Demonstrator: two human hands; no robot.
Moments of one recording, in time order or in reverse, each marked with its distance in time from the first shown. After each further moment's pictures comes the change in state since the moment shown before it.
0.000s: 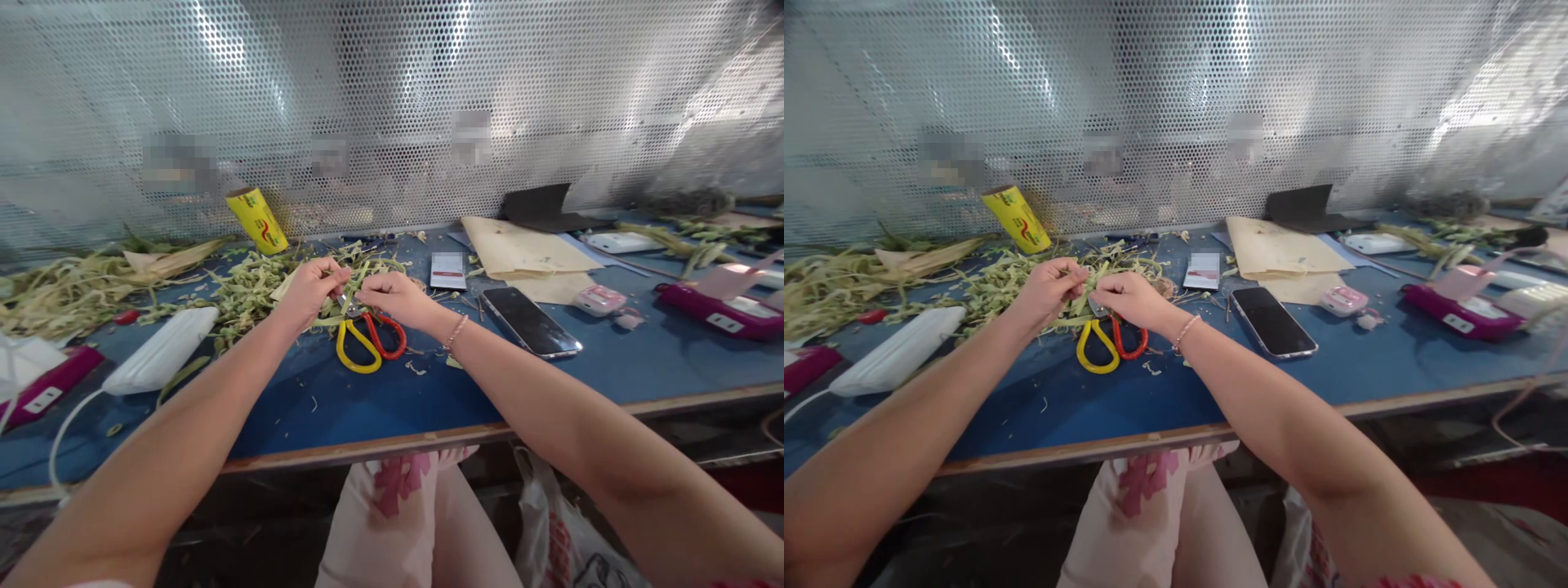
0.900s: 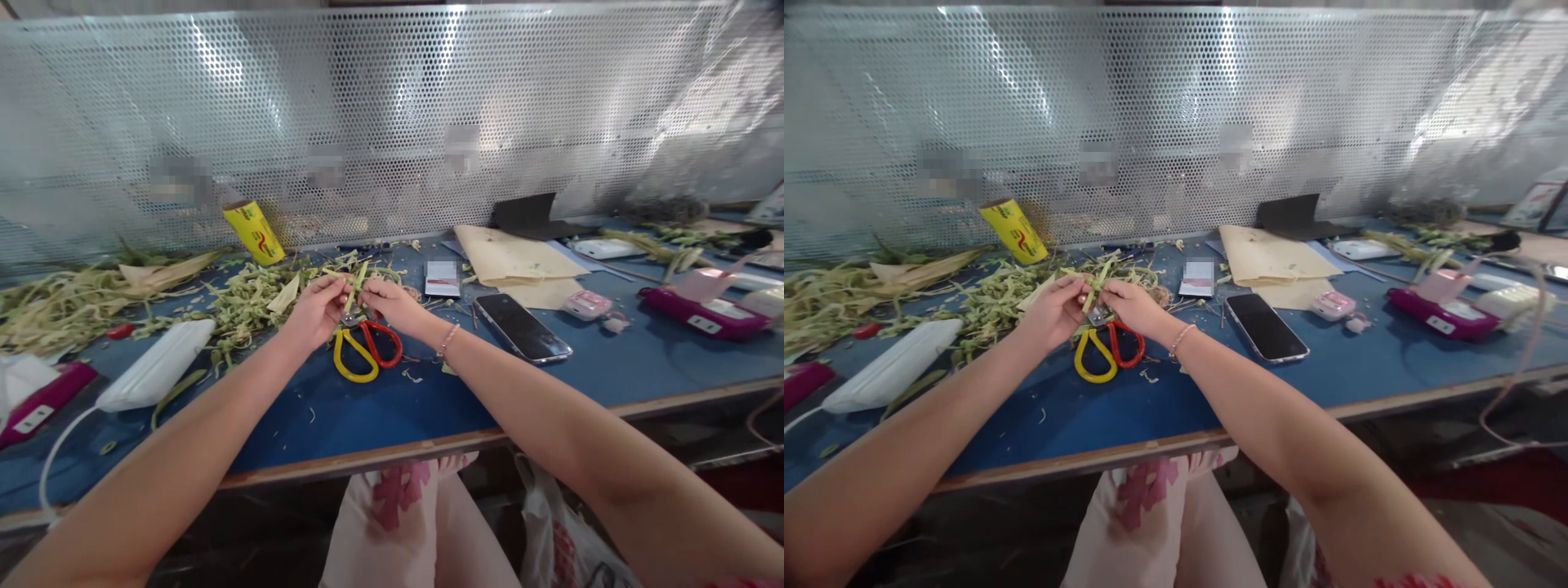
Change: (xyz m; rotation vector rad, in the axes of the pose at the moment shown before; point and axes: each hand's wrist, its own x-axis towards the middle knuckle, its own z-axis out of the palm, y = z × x) left_hand -0.010 0.003 0.017 -0.551 0.065 -0.242; right_hand 0.005 0.017 0.004 0.108 0.100 0.160
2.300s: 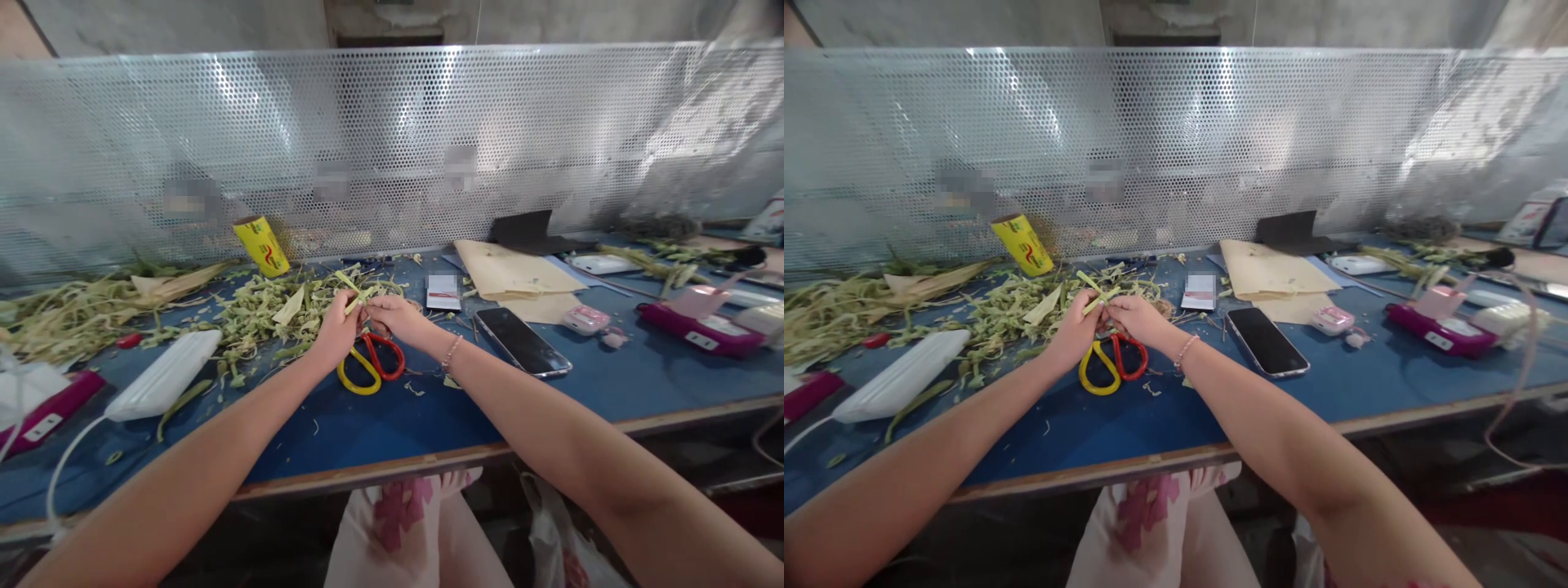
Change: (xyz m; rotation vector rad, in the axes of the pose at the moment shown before) left_hand -0.007 -0.019 0.010 0.732 0.031 0.237; right_hand 0.000 -0.006 0.000 0.258 -0.051 0.190
